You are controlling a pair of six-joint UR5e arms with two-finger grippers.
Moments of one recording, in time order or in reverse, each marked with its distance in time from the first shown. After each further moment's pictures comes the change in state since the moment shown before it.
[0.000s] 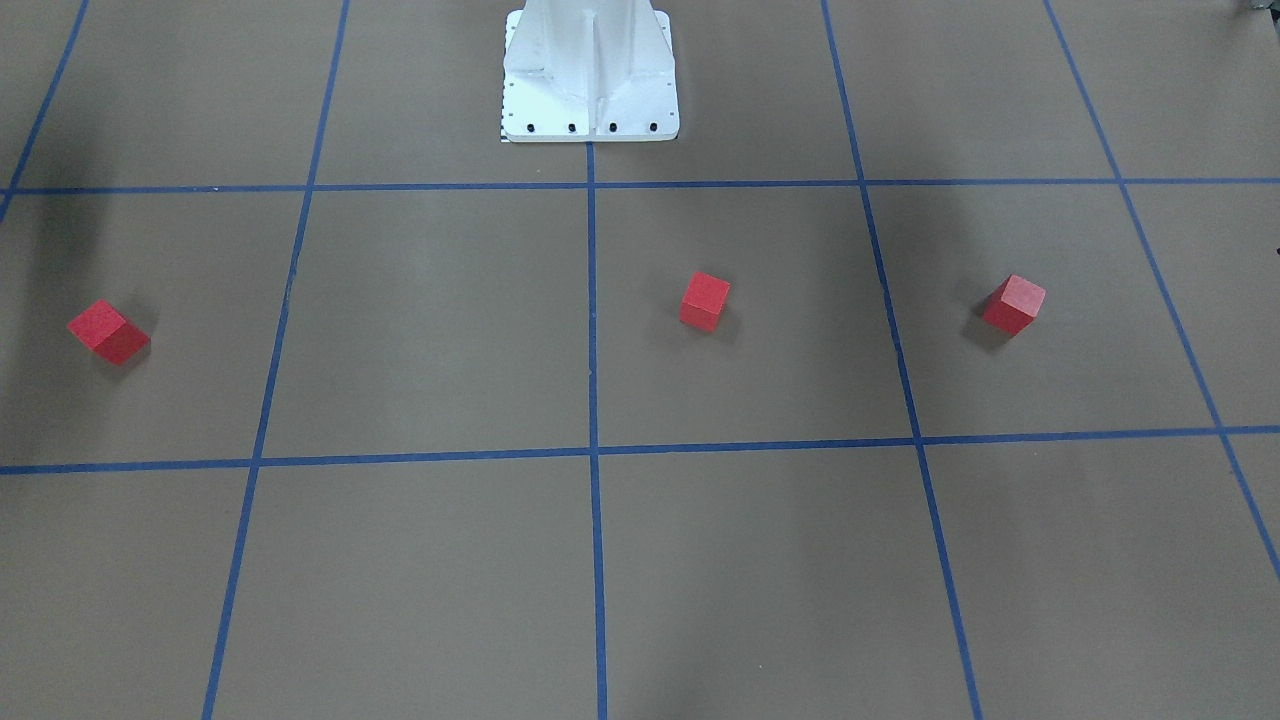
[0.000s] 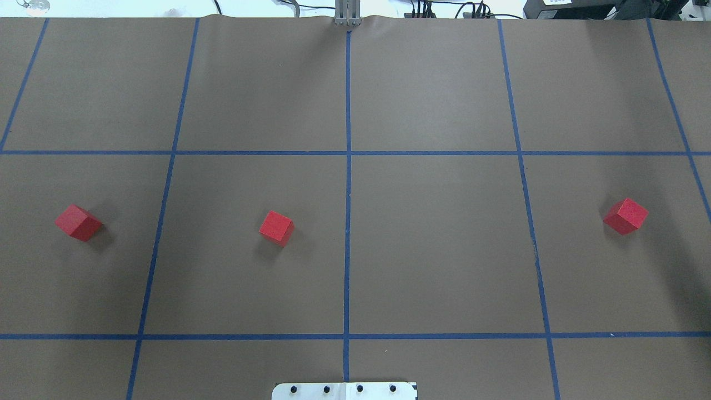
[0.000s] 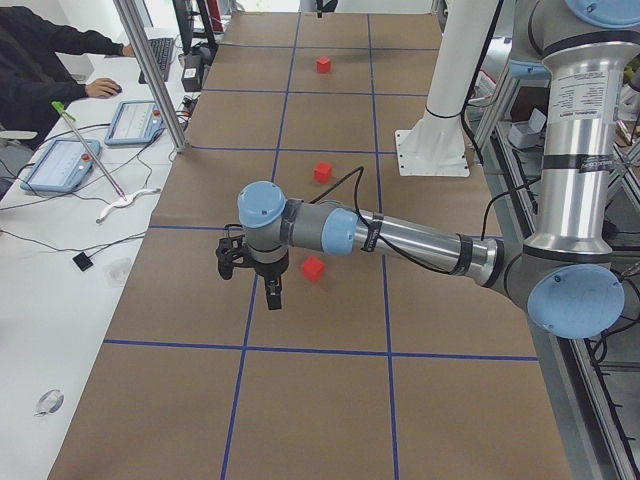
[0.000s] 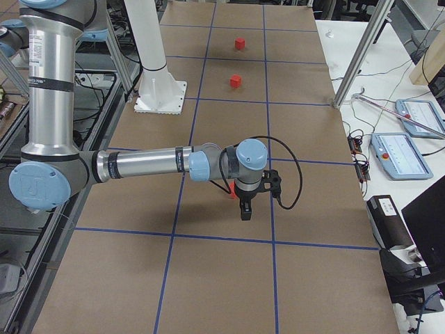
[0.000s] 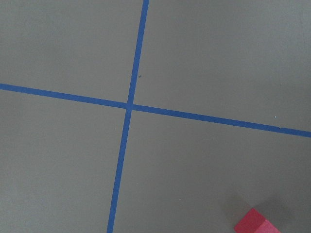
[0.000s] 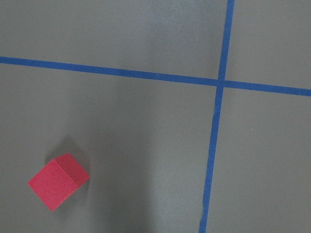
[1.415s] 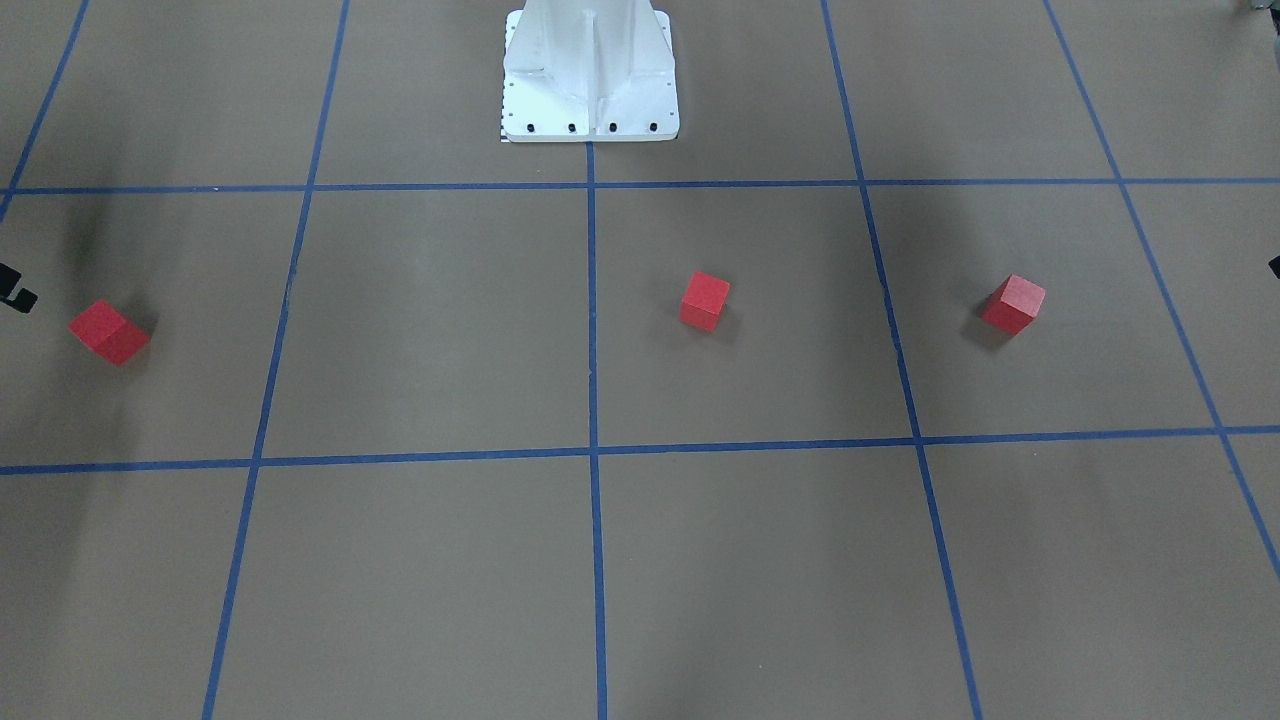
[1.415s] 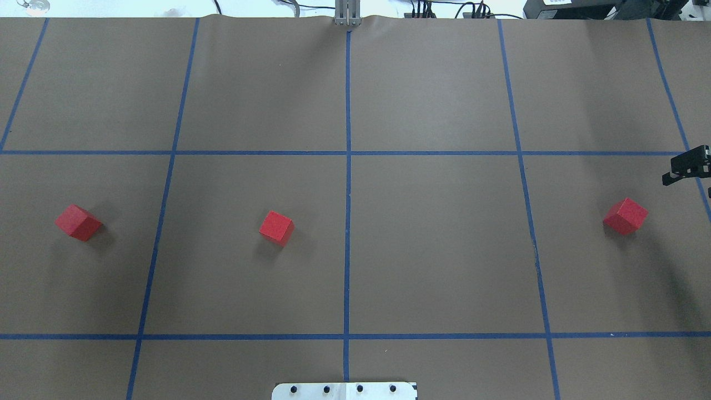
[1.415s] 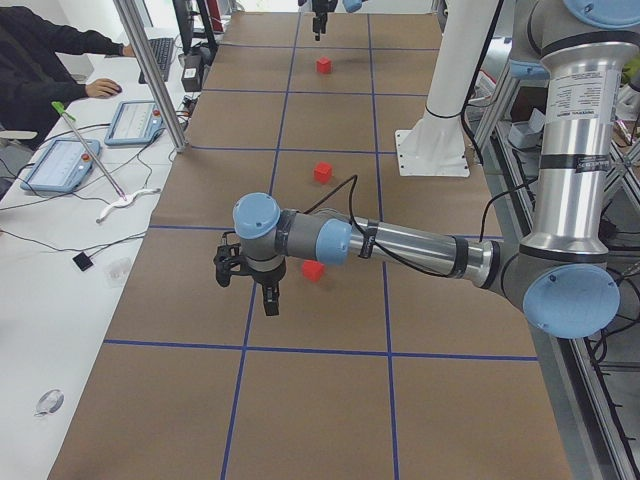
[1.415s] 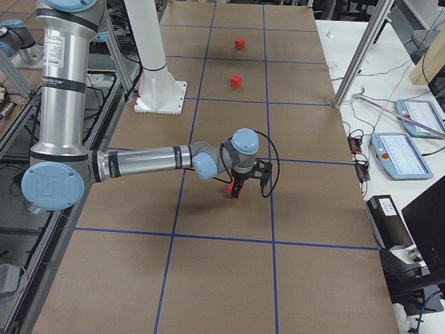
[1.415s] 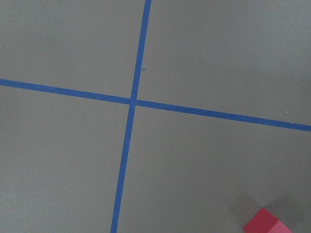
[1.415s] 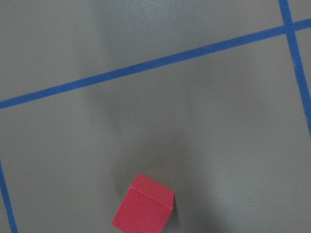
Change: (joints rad) left arm 0.011 -0.012 0.056 -0.043 -0.018 0.008; right arm -0.253 -0.031 0.008 0.316 0.005 0.777
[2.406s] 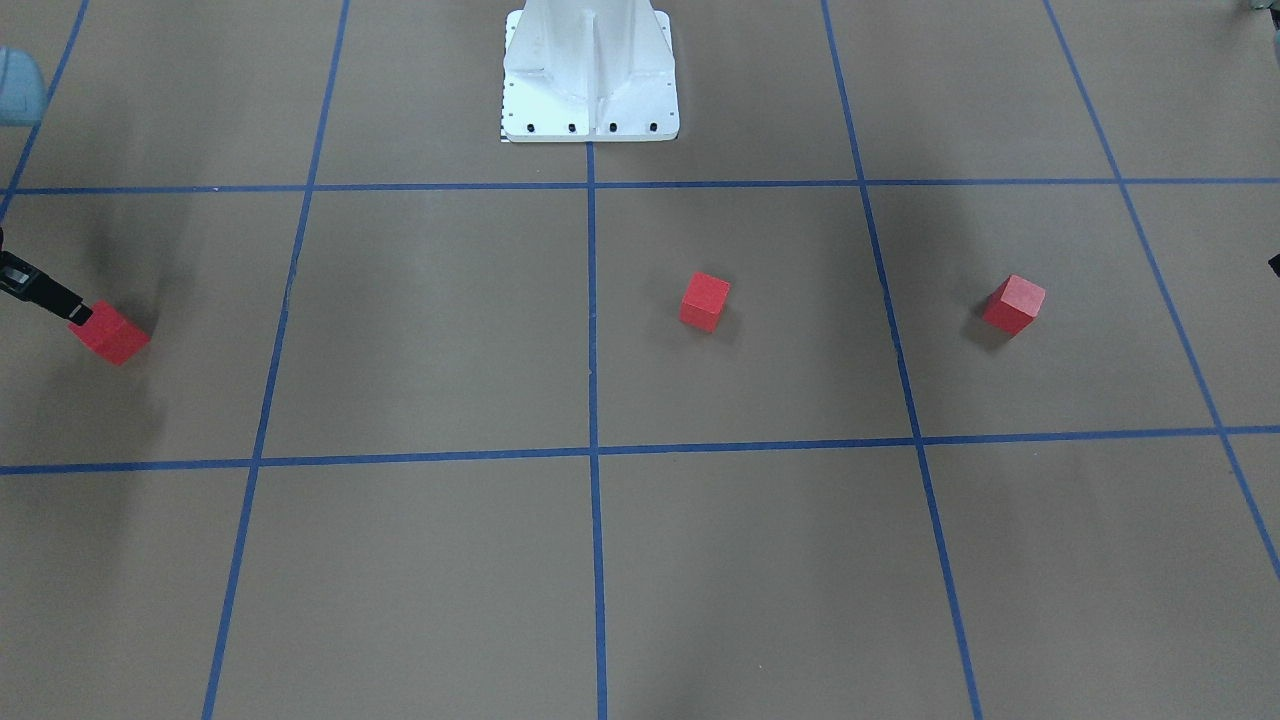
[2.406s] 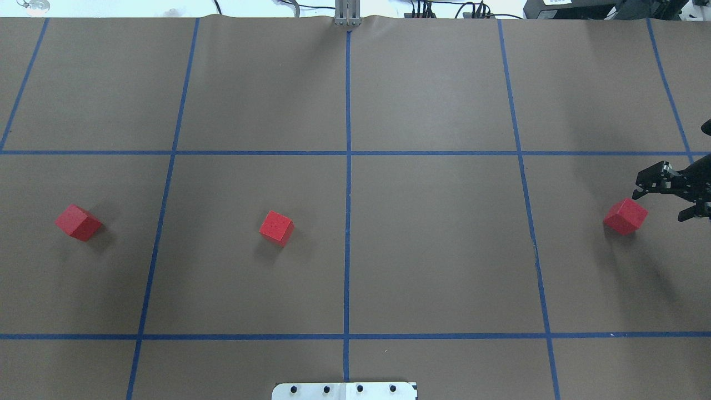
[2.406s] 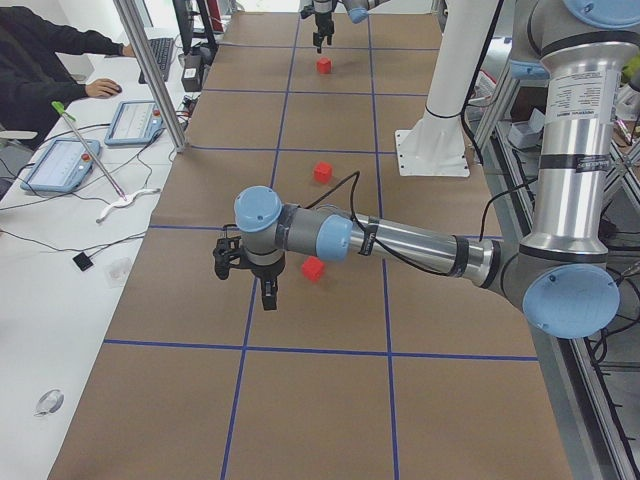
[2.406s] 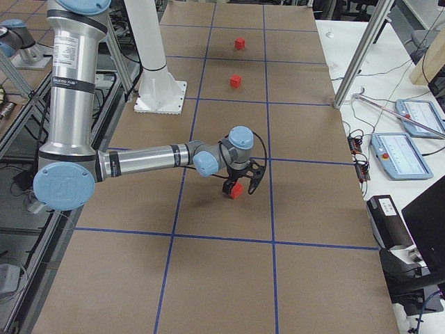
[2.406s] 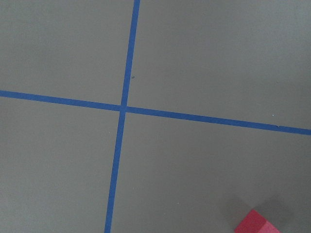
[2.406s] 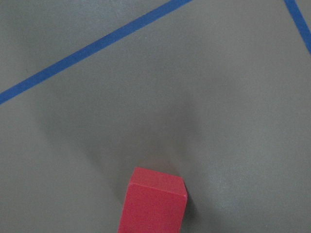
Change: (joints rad) left arm 0.000 0.000 -0.016 -0.015 -0.001 0.000; right arm -0.126 0.001 -0.002 0.028 -0.099 0.330
